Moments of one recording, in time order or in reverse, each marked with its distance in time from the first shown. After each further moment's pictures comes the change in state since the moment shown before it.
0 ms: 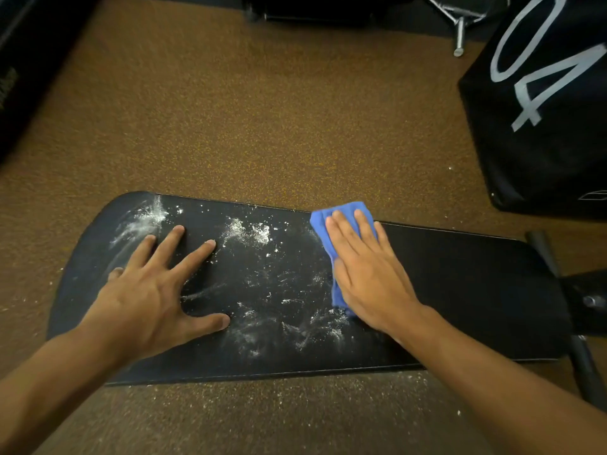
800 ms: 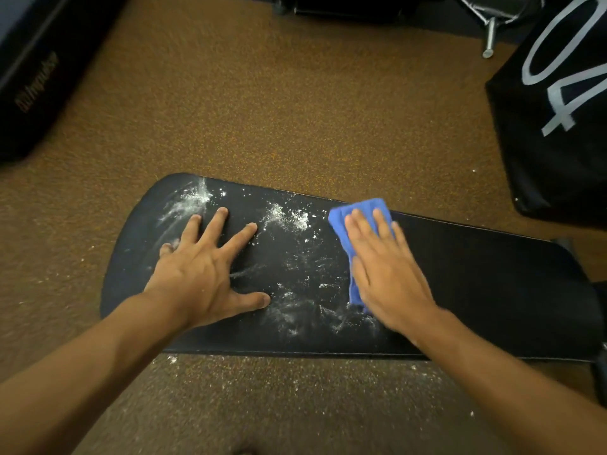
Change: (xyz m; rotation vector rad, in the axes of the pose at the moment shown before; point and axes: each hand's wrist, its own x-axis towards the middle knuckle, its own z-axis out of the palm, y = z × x) left_hand 0.002 0.004 -0.005 0.079 -0.094 -0.020; right_hand -0.003 -0.034 0.006 -0.027 -0.003 0.006
